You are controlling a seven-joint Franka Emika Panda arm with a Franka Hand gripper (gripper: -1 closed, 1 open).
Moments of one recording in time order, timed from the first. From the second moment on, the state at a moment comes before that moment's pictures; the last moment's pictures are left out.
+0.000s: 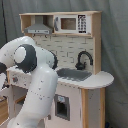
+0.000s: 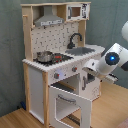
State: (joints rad) arm -0.37 0.42 1.84 -2.15 -1.03 1.40 0.63
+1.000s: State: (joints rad) arm -0.30 0.42 1.84 -1.87 -1.05 1.35 0.64
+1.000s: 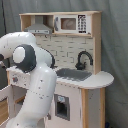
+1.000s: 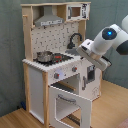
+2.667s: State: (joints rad) arm -0.27 0.61 1.71 -1.50 -1.05 1.43 0.44
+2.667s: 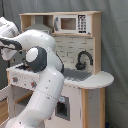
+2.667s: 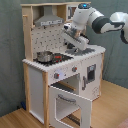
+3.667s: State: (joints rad) arm -0.12 0.70 1.55 -1.31 -1.05 1.46 0.31
